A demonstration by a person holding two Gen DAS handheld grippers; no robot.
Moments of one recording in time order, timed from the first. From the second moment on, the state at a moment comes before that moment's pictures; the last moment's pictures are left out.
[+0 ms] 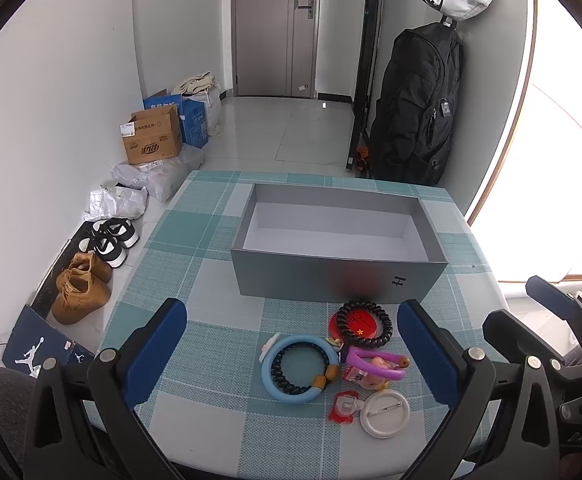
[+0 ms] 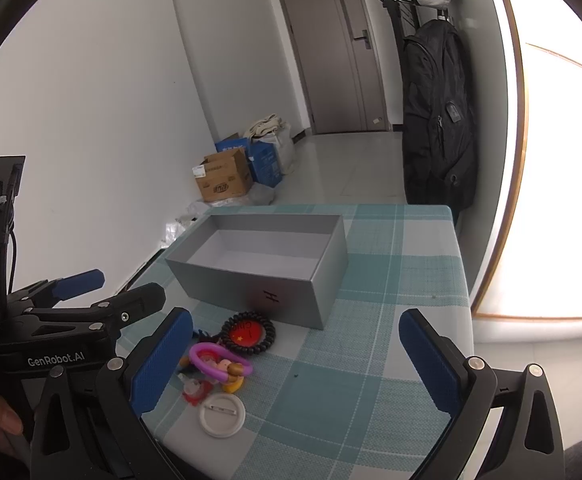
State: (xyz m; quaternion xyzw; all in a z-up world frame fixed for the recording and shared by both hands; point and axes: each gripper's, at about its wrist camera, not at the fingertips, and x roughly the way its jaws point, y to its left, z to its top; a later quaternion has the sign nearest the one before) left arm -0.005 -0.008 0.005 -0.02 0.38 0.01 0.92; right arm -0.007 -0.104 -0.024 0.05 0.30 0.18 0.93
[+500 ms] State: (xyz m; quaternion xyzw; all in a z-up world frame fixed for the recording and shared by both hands) left arm -0.005 -0.004 0.007 -0.03 0.38 0.00 0.92; right arm -0.005 -0.104 -0.026 0.05 0.30 0.18 0.93
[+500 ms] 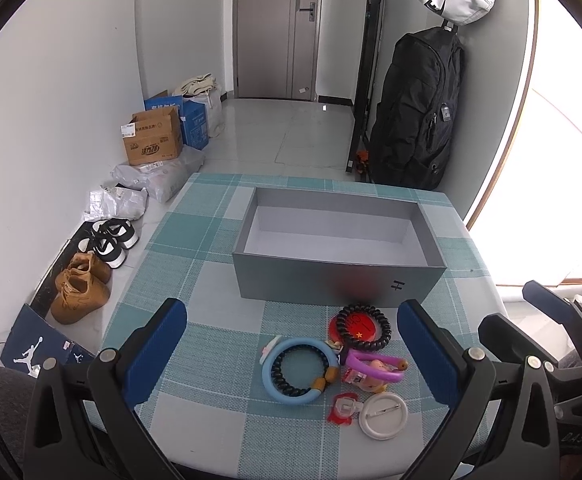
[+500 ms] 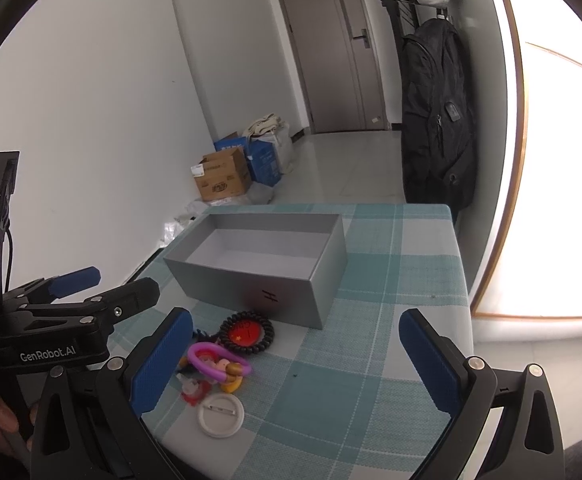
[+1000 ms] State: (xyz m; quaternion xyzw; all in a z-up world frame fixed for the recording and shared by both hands) left arm 0.012 0.042 -0.001 -0.12 0.43 -0.03 0.90; right arm 0.005 -0.086 -0.041 0.07 0.36 0.25 0.90
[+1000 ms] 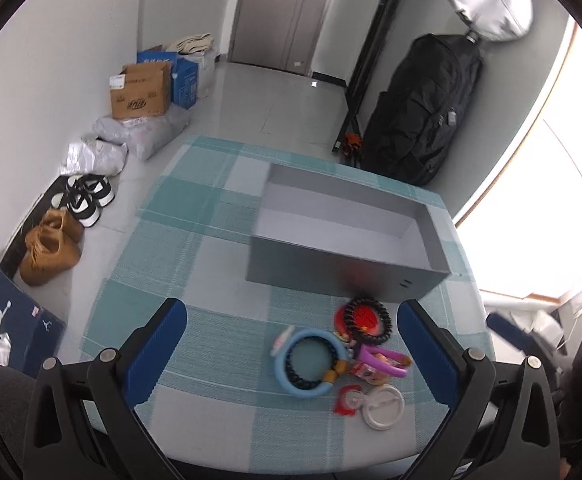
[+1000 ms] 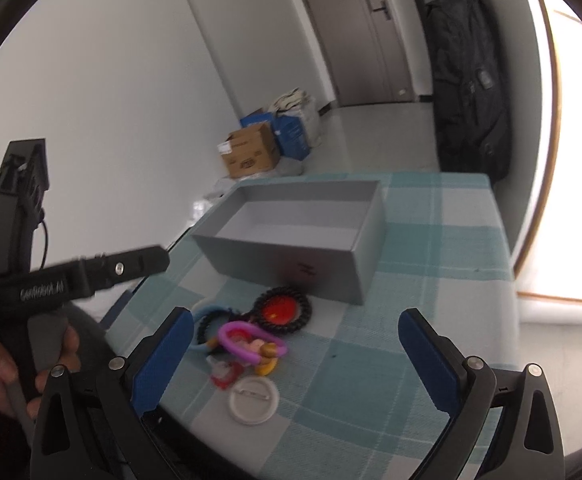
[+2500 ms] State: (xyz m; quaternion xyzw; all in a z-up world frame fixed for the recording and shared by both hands) left arm 0.012 0.054 -0.034 -0.09 0.51 -0.05 0.85; right arm 0.033 -0.073 -0.071 0.17 0.45 0.31 0.82
